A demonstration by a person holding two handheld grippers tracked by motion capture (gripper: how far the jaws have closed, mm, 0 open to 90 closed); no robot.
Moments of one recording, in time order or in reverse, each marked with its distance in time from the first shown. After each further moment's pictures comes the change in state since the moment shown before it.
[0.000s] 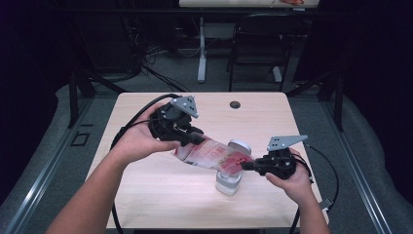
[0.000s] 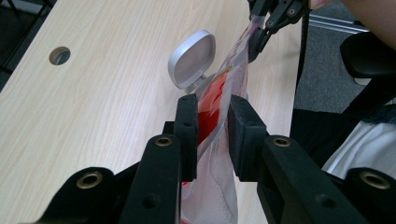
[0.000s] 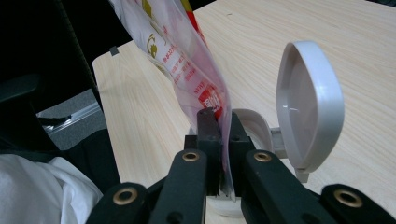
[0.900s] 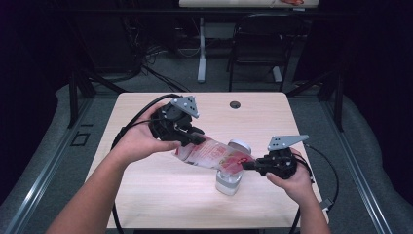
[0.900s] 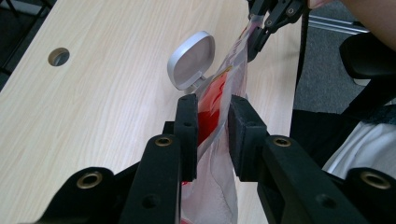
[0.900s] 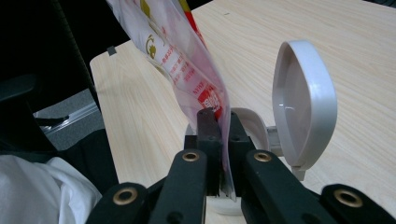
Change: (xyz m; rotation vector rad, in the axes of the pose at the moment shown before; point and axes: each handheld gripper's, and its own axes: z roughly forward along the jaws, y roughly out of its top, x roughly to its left) left arm 0.001 0.000 0.001 -0.002 -0.003 0.006; right arm 0.000 0.000 -0.002 0.008 -0.007 -0.003
